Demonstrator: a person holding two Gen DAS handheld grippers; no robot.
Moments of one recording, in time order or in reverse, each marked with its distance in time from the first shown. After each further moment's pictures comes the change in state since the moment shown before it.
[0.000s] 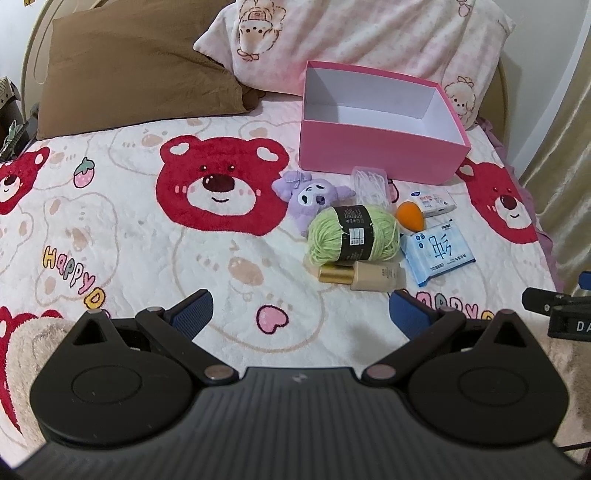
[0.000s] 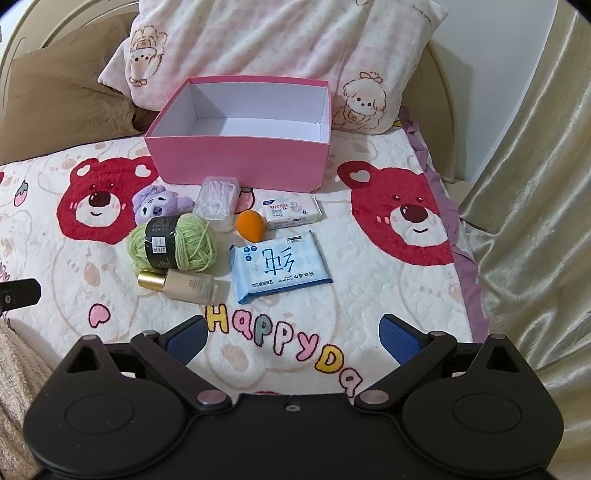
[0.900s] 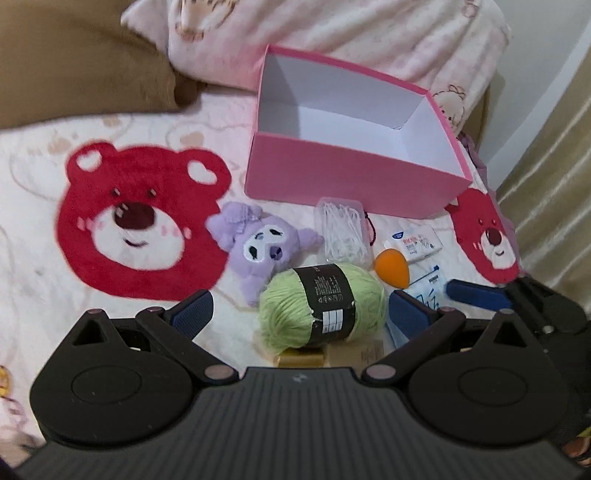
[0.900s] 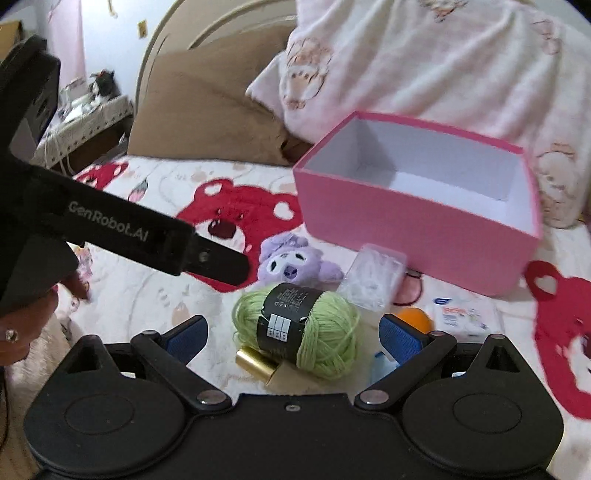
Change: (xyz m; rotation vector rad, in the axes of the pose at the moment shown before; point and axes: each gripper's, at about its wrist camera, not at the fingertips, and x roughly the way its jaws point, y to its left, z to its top) left arm 0.135 0.005 0.070 -0.023 0.033 -0.225; right arm 0.109 0.063 0.044 -0.286 -0.195 0.471
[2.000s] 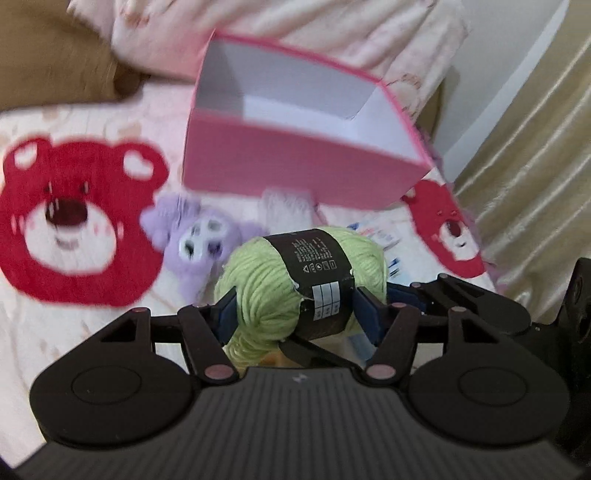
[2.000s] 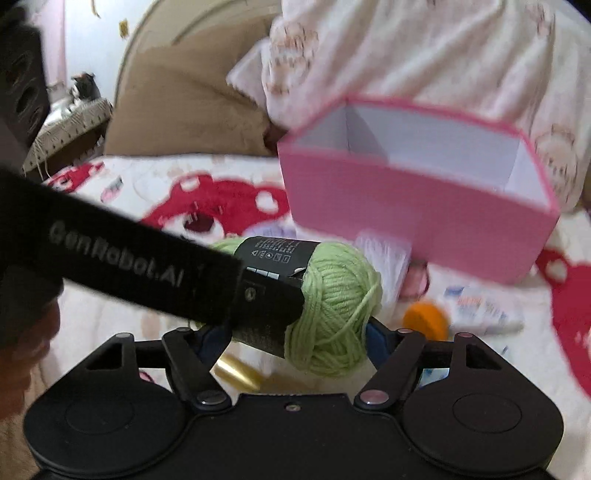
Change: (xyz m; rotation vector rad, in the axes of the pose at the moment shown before) left arm 0.014 -0.014 0.000 0.073 -0.004 -0.184; right arm 0.025 0.014 -0.016 0.012 -0.068 -0.083
